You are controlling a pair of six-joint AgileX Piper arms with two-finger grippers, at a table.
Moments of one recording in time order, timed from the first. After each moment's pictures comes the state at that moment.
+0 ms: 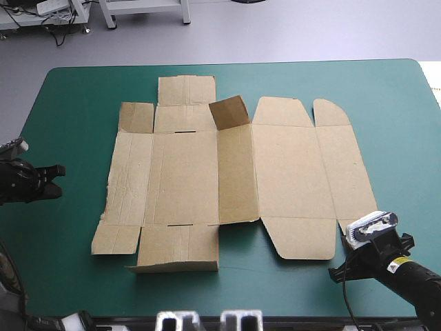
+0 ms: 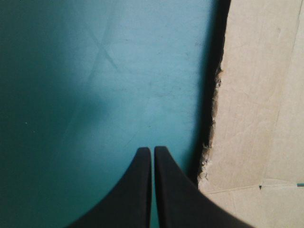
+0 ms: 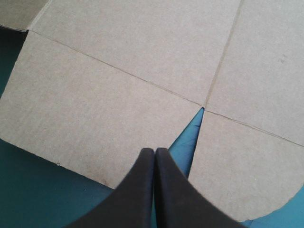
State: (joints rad) left arm 0.62 1.51 -1.15 -0.46 1.22 0.48; right arm 0.10 0.52 -0.42 0.33 0.75 -0.46
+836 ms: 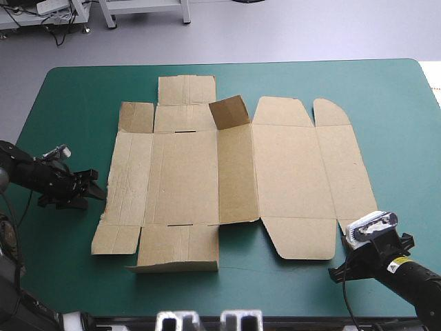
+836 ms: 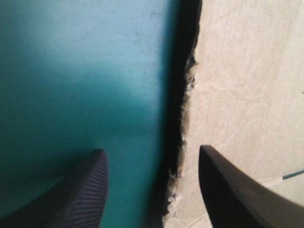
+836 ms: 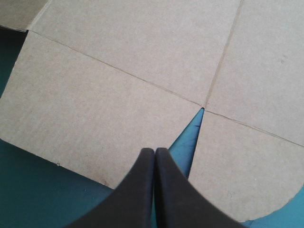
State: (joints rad) left arm 0.46 1.70 -1.10 -0.53 1.21 0.49; right arm 0.10 0.52 -0.42 0.33 0.74 -0.46
